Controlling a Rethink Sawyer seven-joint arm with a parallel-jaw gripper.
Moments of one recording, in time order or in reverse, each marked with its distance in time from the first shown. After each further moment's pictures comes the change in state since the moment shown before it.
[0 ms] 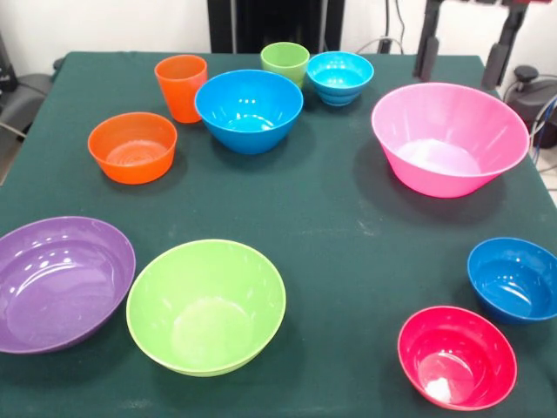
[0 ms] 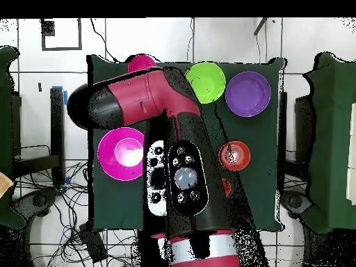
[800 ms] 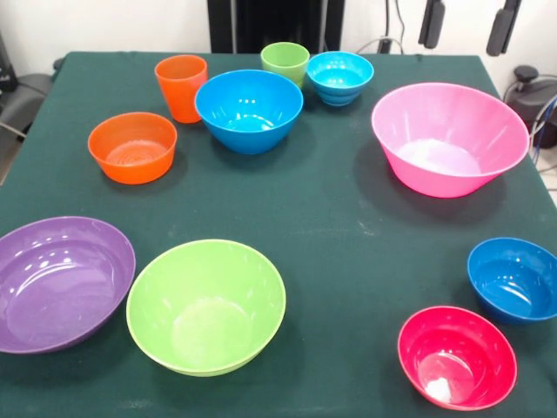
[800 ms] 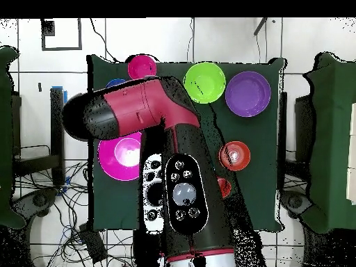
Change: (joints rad) arm -0.002 -0.056 0.000 0.071 0.017 -0.004 0.000
